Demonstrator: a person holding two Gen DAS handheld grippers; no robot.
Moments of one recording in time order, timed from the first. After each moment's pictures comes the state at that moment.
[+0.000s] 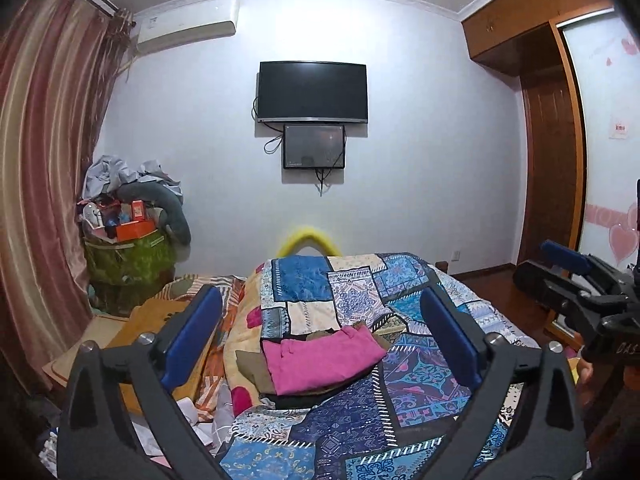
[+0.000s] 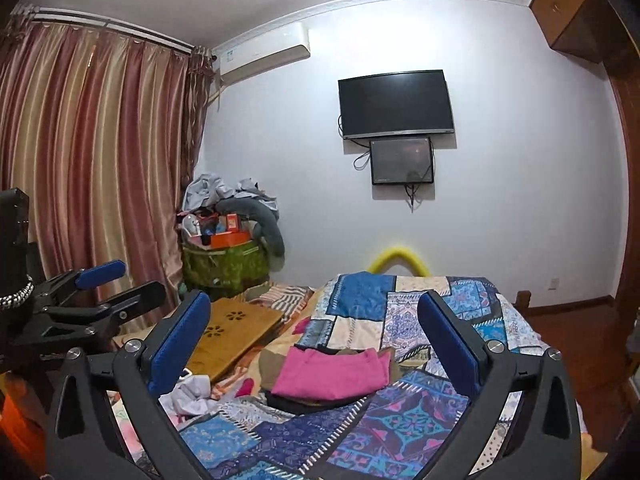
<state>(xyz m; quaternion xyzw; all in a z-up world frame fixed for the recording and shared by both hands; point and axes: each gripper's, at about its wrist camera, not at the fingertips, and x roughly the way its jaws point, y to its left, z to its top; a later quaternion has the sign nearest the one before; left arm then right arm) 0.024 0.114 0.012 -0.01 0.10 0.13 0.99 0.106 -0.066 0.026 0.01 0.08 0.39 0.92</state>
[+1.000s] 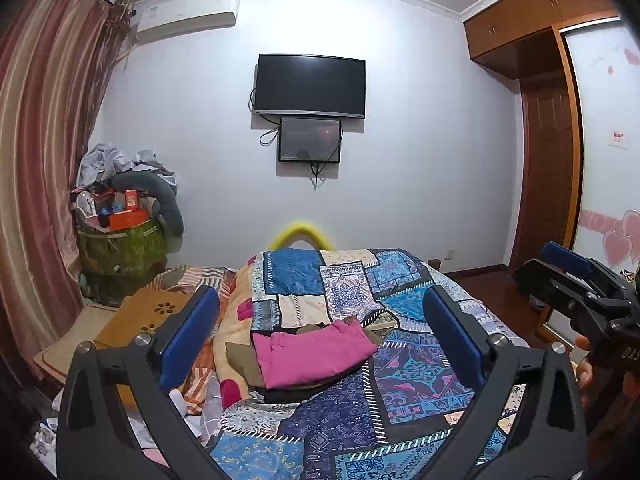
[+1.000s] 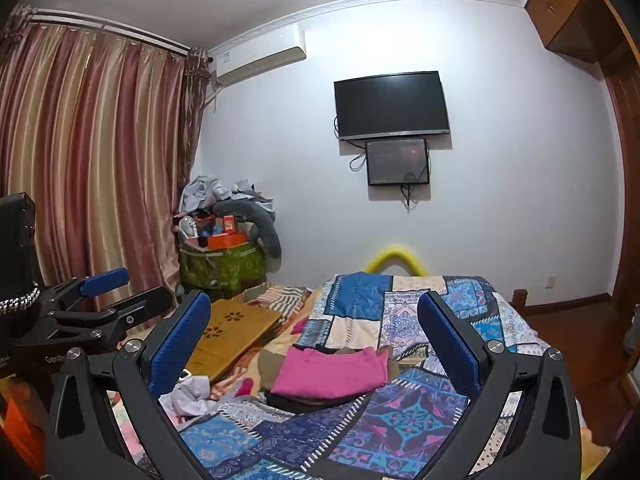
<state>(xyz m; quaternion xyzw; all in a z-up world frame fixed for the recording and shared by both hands) 0.028 0.112 0.005 -0.02 0.11 0.11 0.99 0.096 -0.076 0.024 0.02 0.07 0.38 0.92</state>
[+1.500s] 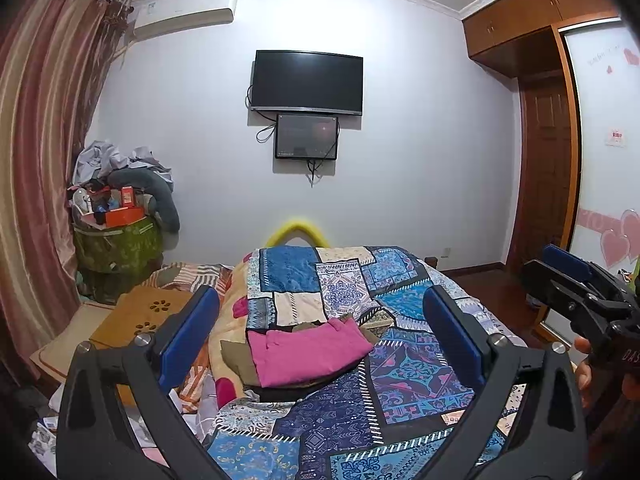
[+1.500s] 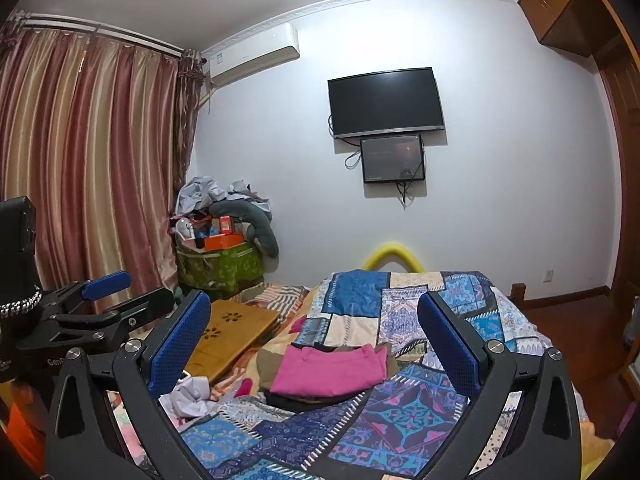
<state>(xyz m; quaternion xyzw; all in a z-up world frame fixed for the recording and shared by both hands) 0.031 0.115 0.003 -0.03 0.11 0.11 0.99 0.098 -0.080 0.022 0.02 0.08 0.38 0.92</state>
